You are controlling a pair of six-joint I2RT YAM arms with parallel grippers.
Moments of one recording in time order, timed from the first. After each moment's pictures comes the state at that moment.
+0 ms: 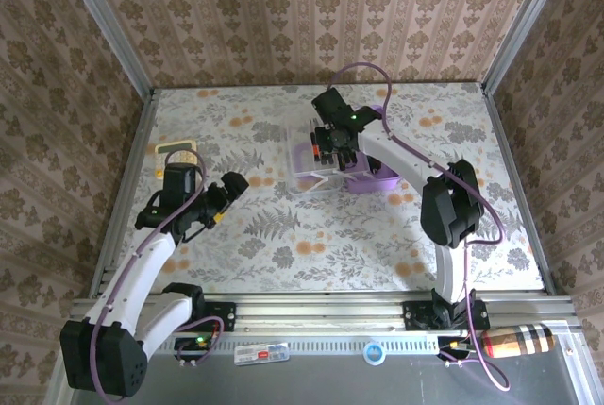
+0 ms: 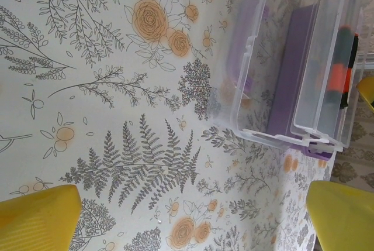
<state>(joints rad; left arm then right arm) -0.21 0.92 0.66 -0.56 0.39 -0.87 0.56 1.95 1.74 -0.81 0.17 0.42</state>
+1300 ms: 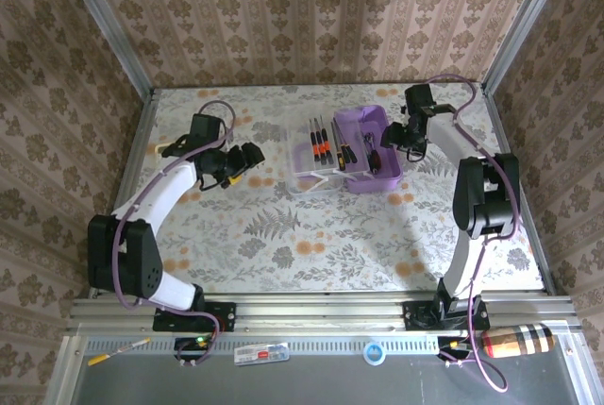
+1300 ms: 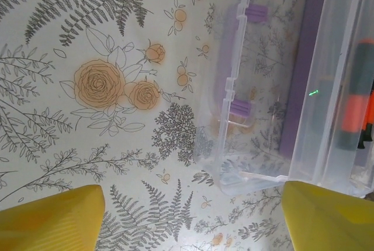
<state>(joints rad) -0.27 1.52 1.11 -0.62 0.42 -0.66 0.07 1.92 1.50 -0.73 -0.11 0.35</state>
